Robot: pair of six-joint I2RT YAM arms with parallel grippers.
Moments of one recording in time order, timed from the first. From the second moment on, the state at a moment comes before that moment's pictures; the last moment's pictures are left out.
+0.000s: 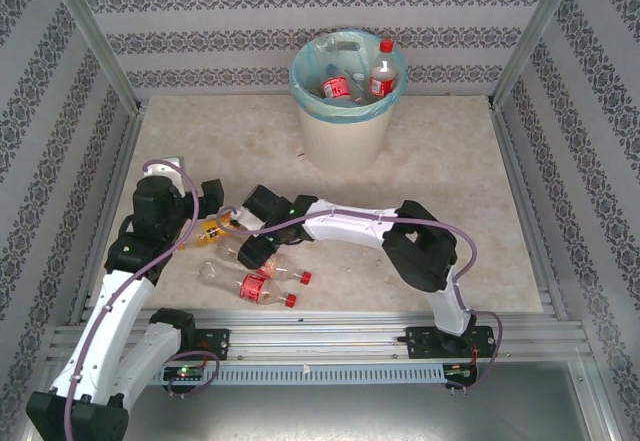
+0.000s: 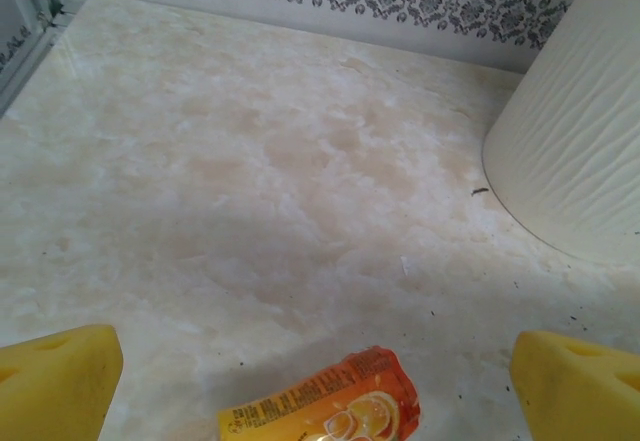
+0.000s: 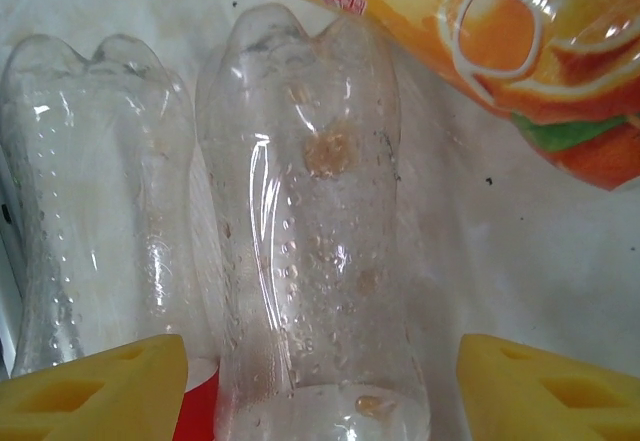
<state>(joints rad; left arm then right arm) -0.13 0.76 0.76 -0.49 -0.11 -0.25 1.04 2.05 1.52 -0.51 -0.27 0.10</state>
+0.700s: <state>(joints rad) -0.13 0.72 0.75 -0.46 -0.15 -0.23 1.05 2.18 1.67 -0.68 -0.19 0.02</state>
